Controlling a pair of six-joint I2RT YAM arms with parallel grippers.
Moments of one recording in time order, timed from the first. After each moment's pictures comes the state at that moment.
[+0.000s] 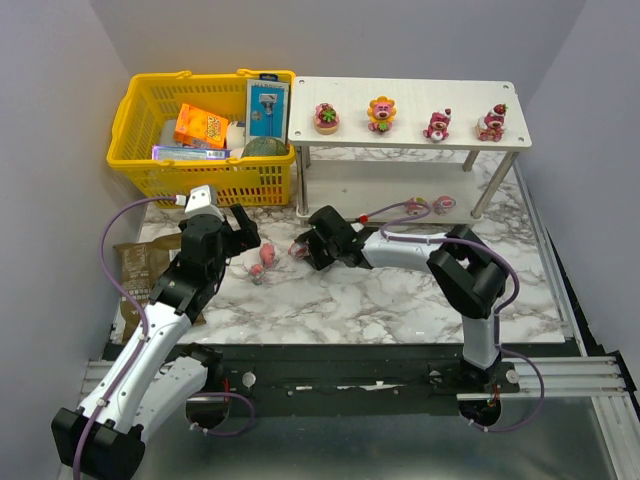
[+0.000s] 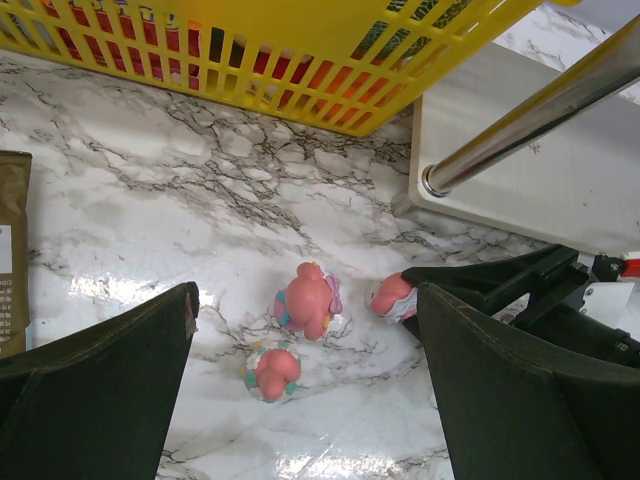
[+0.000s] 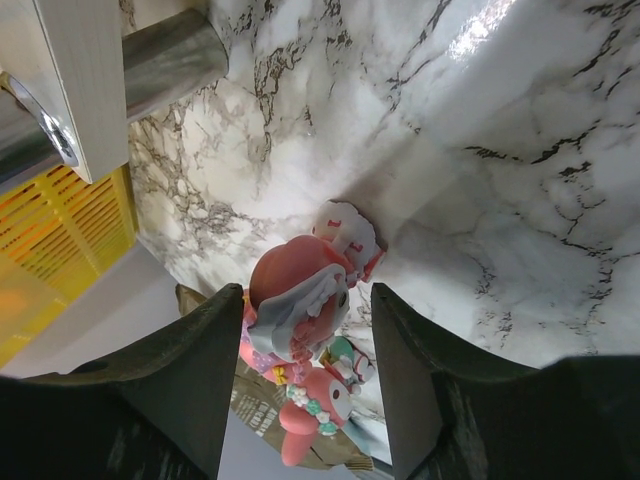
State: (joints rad) left arm -0.36 0.78 0.71 -0.34 -0.28 -0.50; right arm 0.88 1.96 1.23 -0.12 0.17 1.82
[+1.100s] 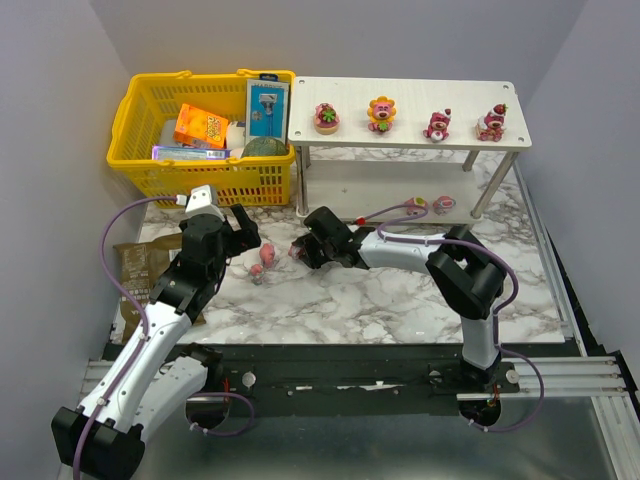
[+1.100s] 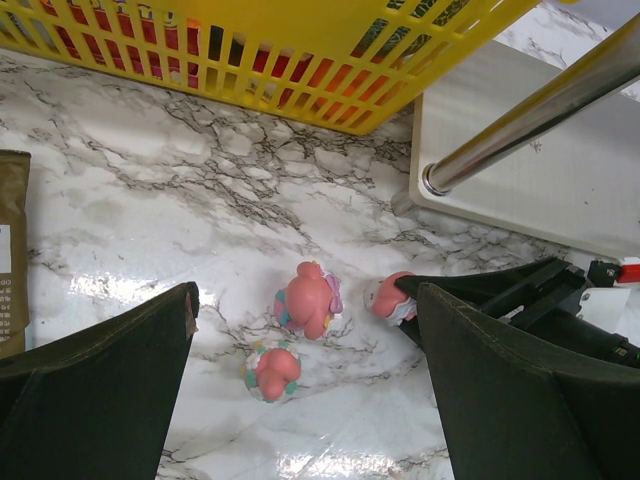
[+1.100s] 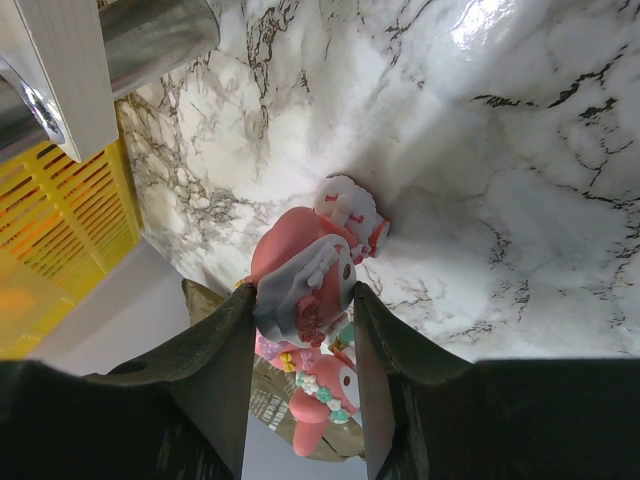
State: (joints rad) left arm -0.36 0.78 0.71 -0.34 -0.28 -0.50; right arm 0.90 1.97 1.26 -0.16 0.18 1.87
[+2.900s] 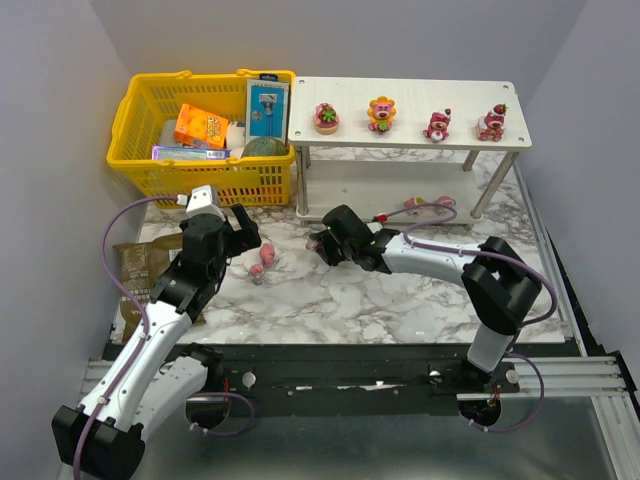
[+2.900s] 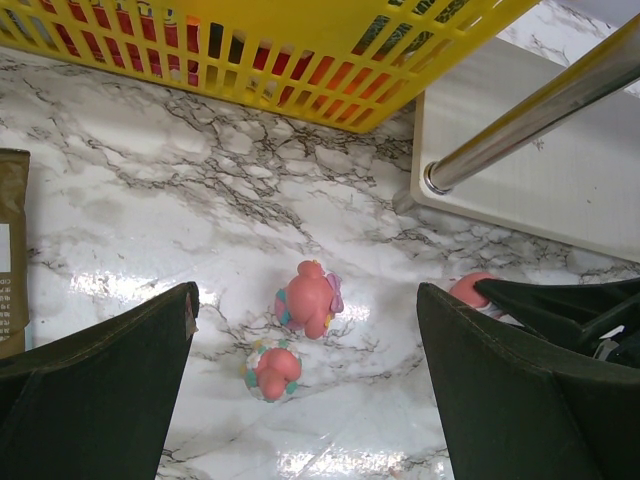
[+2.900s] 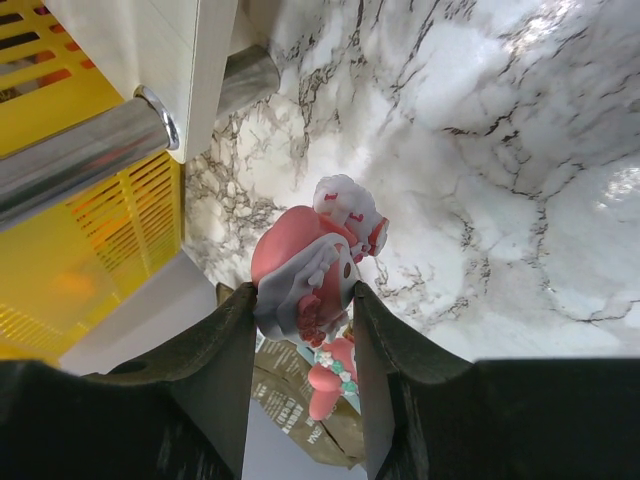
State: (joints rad) left arm -0.36 0.79 0.71 -0.34 -0.28 -0.50; right arm 0.87 1.77 1.13 -0.17 0.27 1.85
